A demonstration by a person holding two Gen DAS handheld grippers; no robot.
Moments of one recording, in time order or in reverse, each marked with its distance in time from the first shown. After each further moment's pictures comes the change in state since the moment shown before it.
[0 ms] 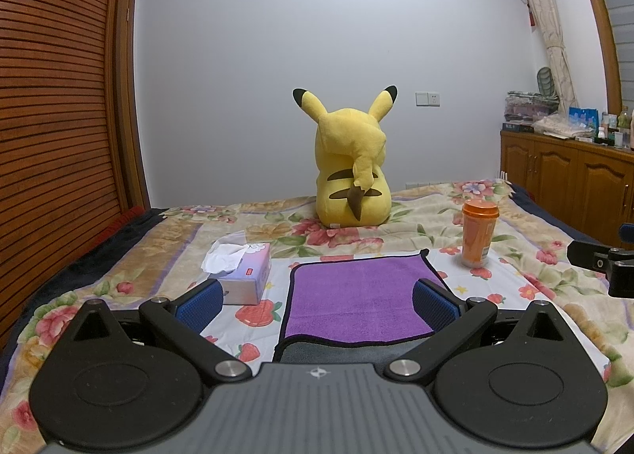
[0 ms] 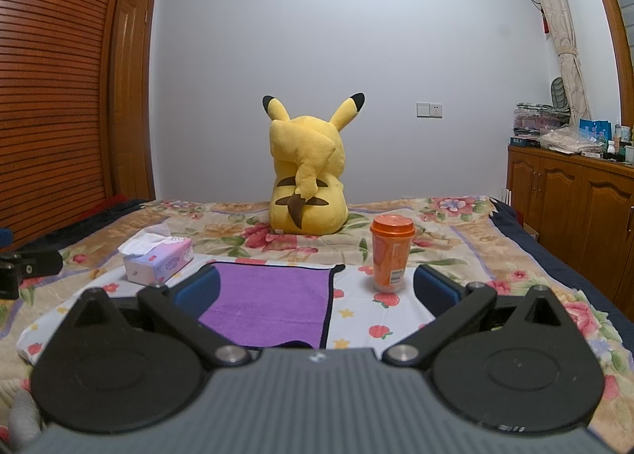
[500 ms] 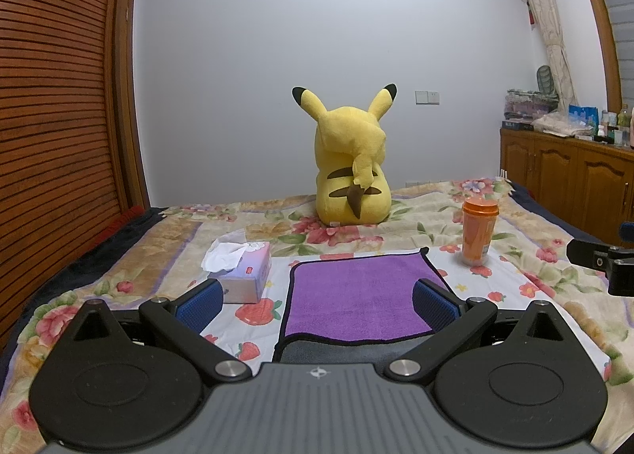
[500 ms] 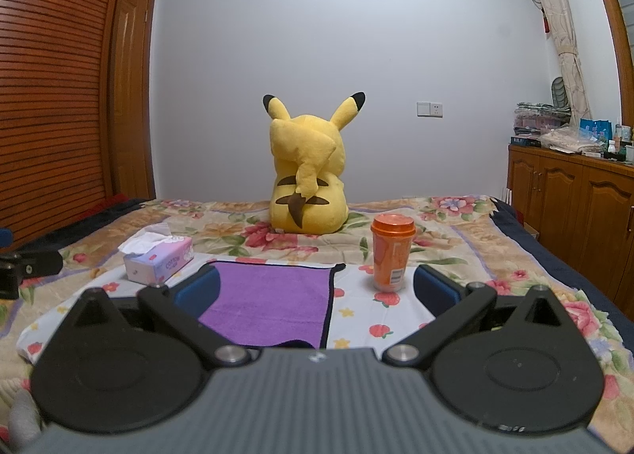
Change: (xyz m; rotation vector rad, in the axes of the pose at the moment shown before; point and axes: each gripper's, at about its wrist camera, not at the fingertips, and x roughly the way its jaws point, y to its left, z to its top) left arm 0.000 0.004 0.001 0.004 0.007 0.000; right arm 0.000 0.000 0.000 0.000 0.002 0.000
